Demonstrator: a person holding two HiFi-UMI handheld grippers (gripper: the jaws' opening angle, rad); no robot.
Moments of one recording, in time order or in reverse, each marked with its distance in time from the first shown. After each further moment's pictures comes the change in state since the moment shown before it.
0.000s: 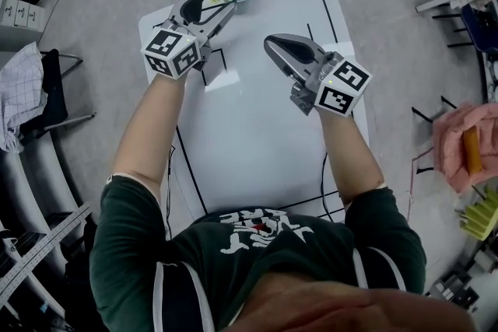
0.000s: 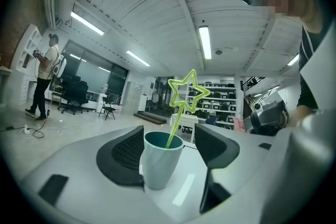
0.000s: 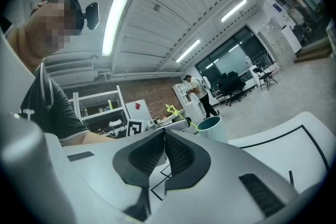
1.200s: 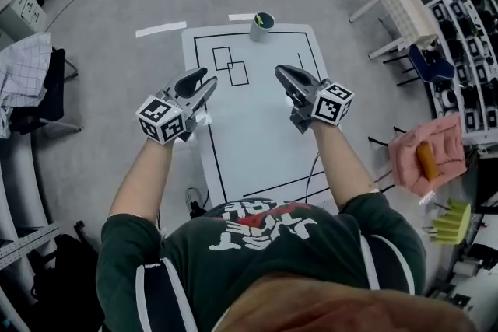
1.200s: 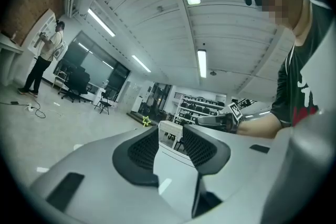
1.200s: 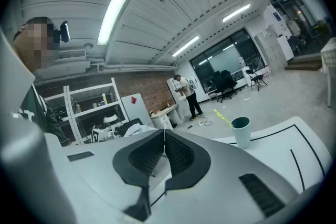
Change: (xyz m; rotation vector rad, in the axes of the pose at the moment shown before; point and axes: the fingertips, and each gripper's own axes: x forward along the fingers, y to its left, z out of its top) left arm -0.310 -0.097 0.087 -0.181 -0.061 -0.062; right arm 0.018 0.190 0.035 0.007 0.073 -0.132
